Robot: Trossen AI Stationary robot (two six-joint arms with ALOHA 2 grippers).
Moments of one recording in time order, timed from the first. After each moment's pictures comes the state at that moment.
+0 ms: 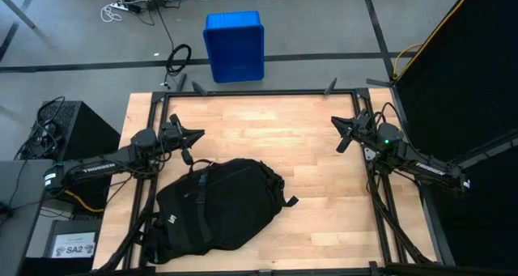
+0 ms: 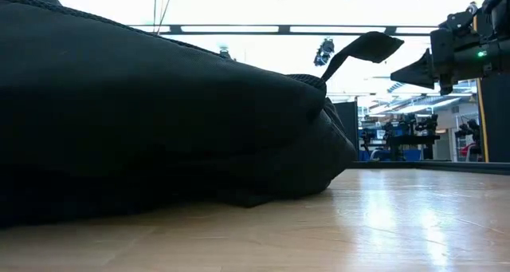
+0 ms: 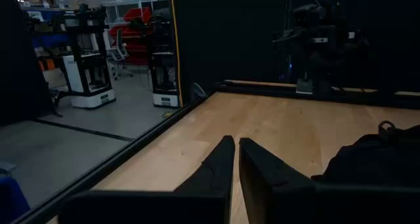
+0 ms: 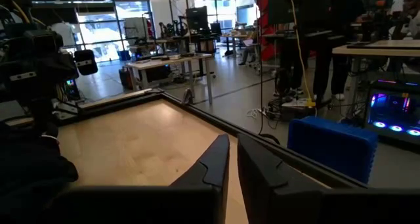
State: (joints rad) left arm 0.34 0.26 0.01 0.28 -0.06 0.02; right arm -0.43 0.01 0.05 -0.03 0.21 0.08
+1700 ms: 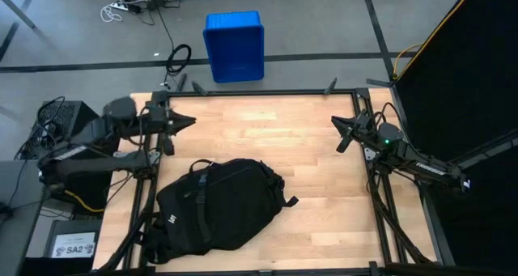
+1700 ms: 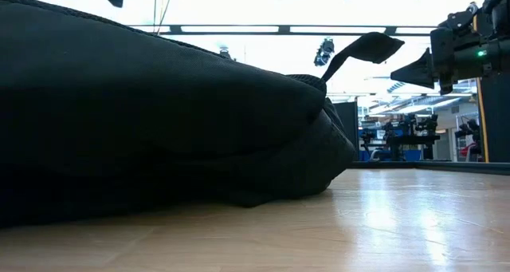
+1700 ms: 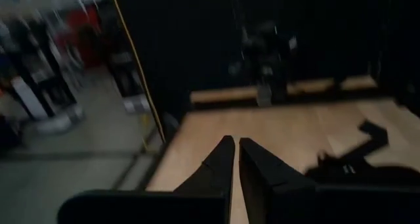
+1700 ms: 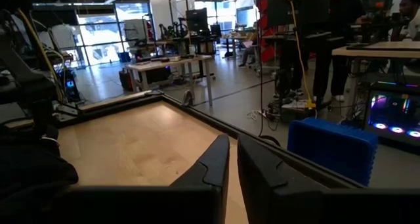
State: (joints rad) left arm 0.31 0.58 0.85 -0.46 0.11 0.19; right arm -0.43 0.01 0.05 -0.02 0.21 0.08
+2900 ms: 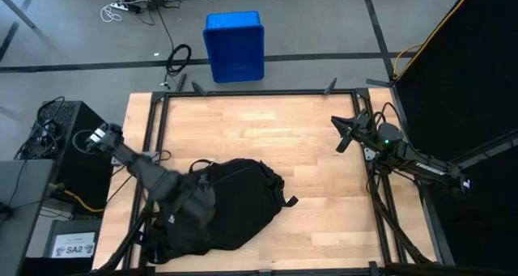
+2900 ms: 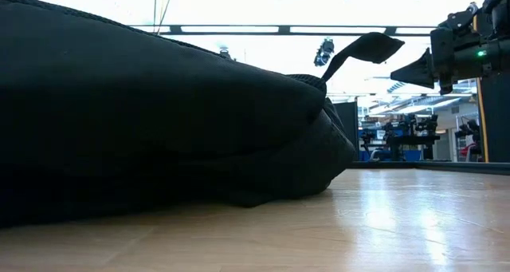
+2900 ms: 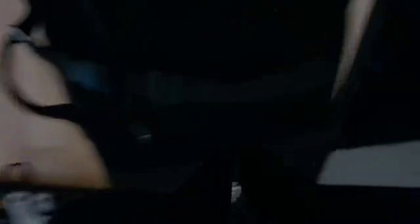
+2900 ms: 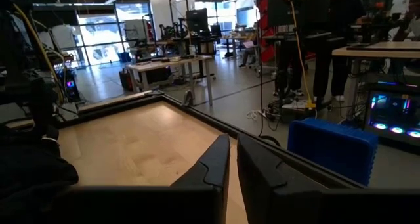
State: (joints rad) left arm -0.63 1.57 1.56 -1.36 0.01 -0.86; right arm -0.43 0.01 0.05 -0.02 0.21 0.08
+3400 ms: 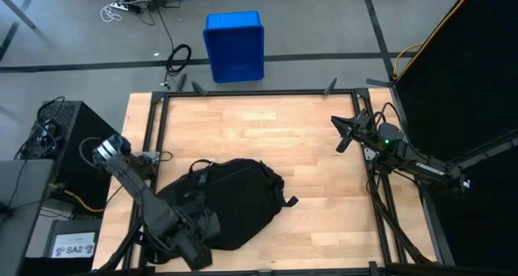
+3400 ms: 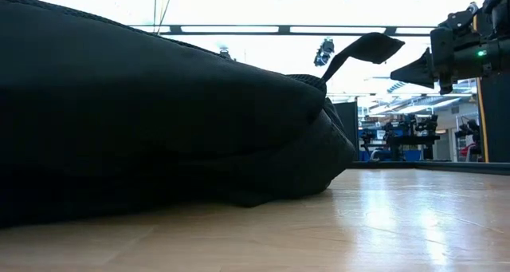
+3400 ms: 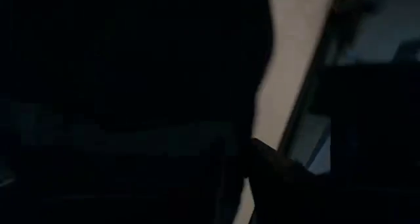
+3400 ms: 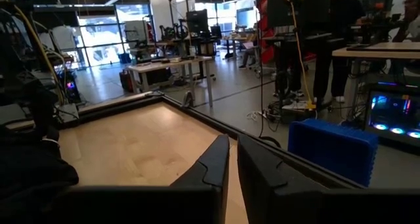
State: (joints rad) left arm -0.81 1.74 1.56 -1.10 -0.13 -1.11; right arm -0.43 0.01 0.05 -0.02 0.21 0.08
